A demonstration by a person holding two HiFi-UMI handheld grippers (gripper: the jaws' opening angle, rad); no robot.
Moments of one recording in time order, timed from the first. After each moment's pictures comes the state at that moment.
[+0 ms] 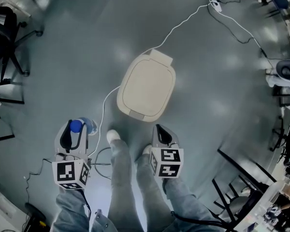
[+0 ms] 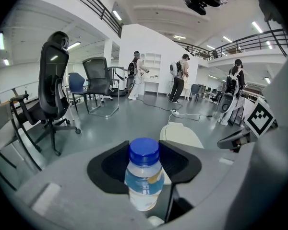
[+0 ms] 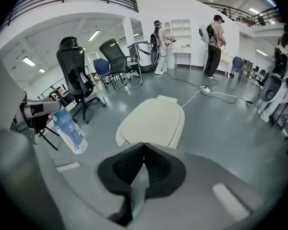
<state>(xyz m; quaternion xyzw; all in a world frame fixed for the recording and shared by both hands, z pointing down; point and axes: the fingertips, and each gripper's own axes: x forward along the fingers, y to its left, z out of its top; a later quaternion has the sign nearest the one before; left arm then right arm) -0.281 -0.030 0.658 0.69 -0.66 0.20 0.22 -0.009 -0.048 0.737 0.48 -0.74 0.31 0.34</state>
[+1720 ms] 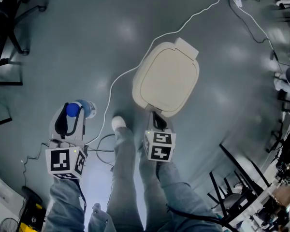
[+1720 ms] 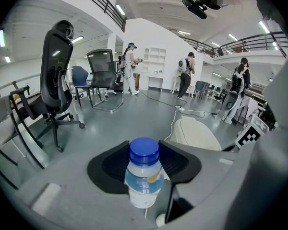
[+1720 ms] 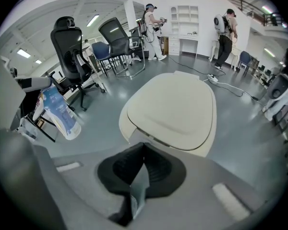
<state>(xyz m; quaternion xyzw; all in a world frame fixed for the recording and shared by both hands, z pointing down) -0.352 -0.050 0.706 0.68 -0.66 0.21 0.25 -0.083 -0.048 0.838 0.45 -0.72 0.34 0.41</state>
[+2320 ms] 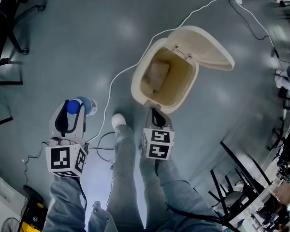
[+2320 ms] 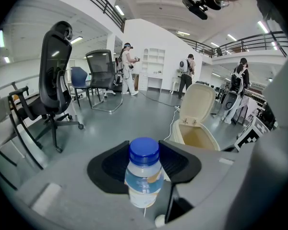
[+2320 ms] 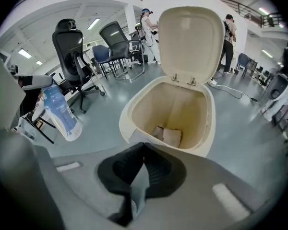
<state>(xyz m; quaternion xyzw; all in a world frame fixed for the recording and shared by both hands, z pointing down) -0.341 -0.053 0.704 0.68 -0.66 0.21 0.24 -0.081 -0.049 0.838 0.46 -0.72 0.33 0.39</state>
